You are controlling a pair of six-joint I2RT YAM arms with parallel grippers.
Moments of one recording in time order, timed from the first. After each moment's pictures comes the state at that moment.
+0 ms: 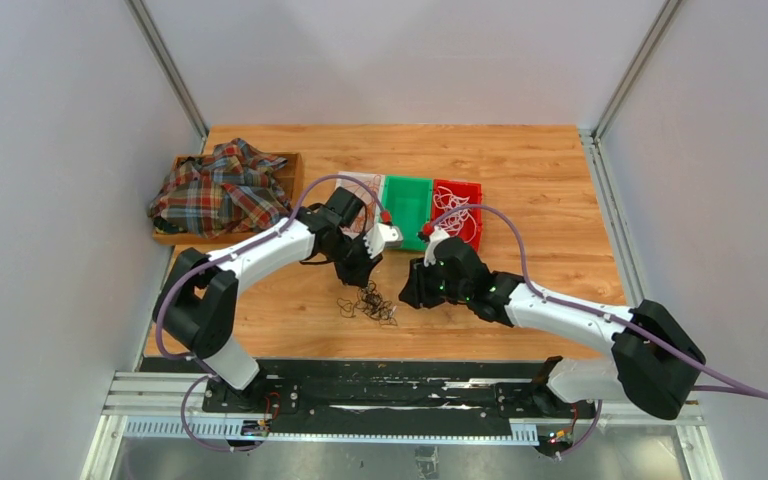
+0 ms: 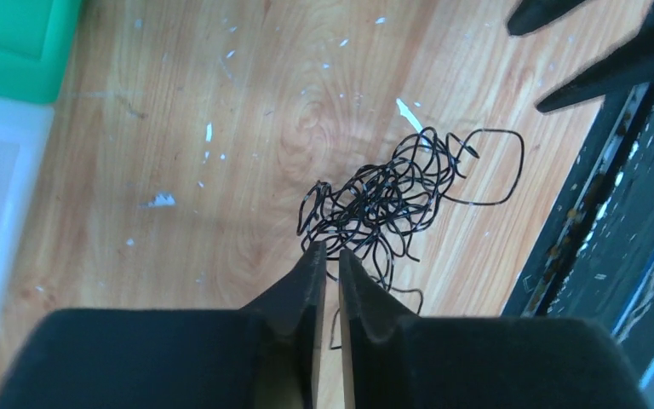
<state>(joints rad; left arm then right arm) -0.58 1.59 1.08 -0.66 0.50 0.52 0.85 1.27 0.65 -0.02 -0.13 0.51</state>
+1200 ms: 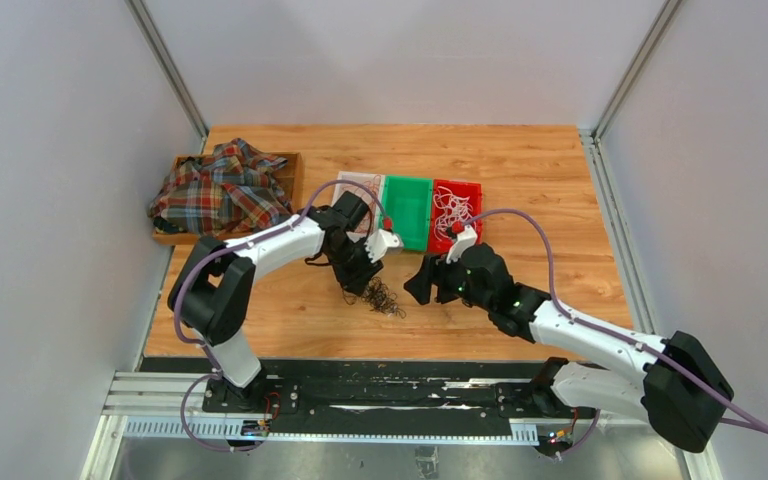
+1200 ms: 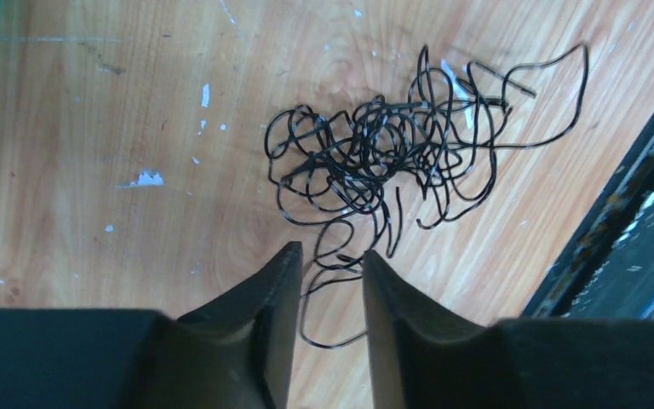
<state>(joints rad) -0.58 1.70 1.11 -0.70 0.42 0.51 0.81 1.07 0.52 0.10 -0.02 0.53</state>
